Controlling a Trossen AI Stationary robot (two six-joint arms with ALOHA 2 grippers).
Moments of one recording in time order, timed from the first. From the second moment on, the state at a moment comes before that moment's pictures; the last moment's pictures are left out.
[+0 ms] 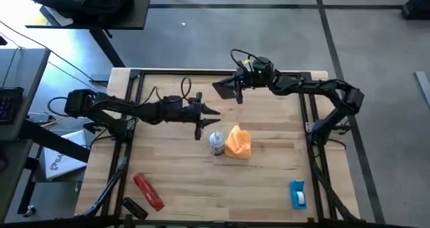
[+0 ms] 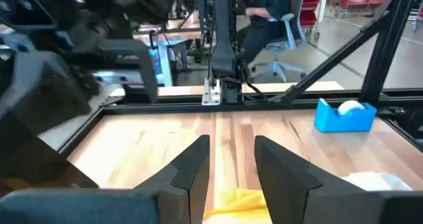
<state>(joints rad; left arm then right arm) 0.04 1.42 0.74 0.55 0.02 0.07 -0.51 1.61 0.99 0.39 -0.46 -0.16</state>
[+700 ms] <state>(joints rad) -0.05 1.42 0.74 0.52 -0.05 0.09 -0.48 1.68 0.99 0.48 -0.47 -0.14</state>
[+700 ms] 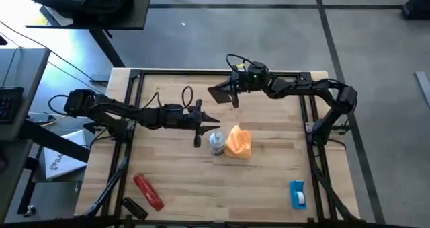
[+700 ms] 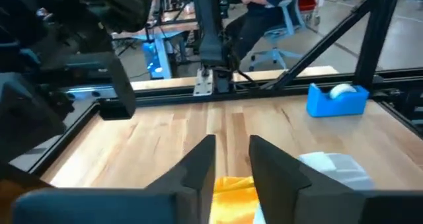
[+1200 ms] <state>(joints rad) -0.04 1.42 0.74 0.52 -0.03 0.13 -0.44 1.68 0.99 0.56 -0.47 -0.14</state>
